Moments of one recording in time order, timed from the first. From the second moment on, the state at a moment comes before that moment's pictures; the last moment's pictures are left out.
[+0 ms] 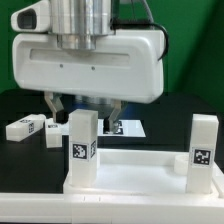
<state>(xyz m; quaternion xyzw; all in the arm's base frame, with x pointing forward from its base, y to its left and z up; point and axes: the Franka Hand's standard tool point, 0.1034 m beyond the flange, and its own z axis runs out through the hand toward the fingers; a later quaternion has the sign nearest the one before) 0.629 -0.061 0.115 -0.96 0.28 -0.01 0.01</state>
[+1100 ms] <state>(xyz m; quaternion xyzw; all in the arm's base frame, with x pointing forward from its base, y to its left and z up) 0.620 -0.033 0.117 -0.94 0.33 -0.01 0.02</state>
